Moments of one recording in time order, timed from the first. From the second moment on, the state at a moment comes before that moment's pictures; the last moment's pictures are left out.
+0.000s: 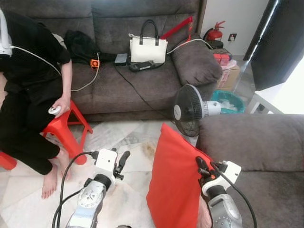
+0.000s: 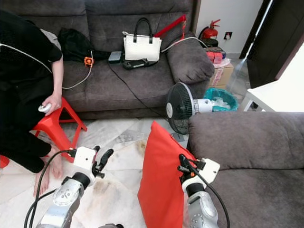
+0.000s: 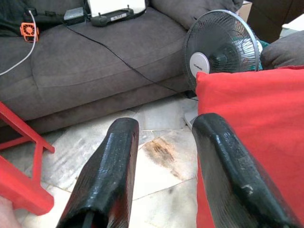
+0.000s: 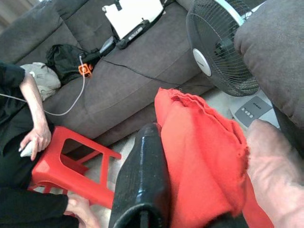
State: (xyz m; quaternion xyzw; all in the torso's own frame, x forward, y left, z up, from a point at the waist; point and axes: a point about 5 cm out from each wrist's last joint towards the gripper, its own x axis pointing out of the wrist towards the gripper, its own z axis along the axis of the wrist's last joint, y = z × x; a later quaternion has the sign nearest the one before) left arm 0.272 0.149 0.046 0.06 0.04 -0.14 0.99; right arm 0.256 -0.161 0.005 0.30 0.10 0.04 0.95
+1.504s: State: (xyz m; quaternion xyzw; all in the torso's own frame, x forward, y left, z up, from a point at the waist) left arm 0.271 0.145 0.046 0.09 0.04 -0.15 0.98; right arm 0.256 -0.164 -0.002 0.29 0.12 0.01 0.95
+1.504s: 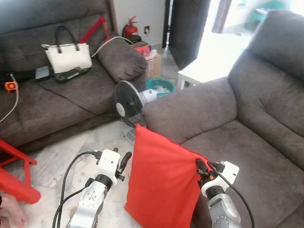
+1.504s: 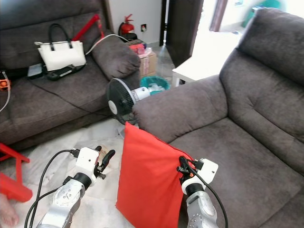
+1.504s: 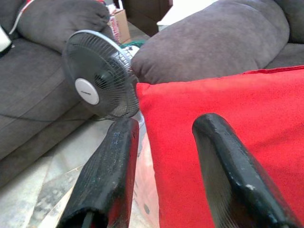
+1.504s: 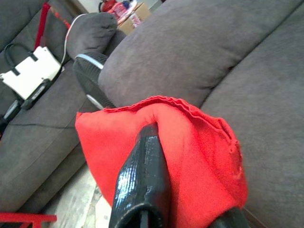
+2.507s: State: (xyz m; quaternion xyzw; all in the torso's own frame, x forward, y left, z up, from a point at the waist) left arm 0.271 0.141 0.046 0.09 0.03 -0.15 0.98; right arm 0.254 -0.163 -0.008 0.28 0.14 0.01 0.95
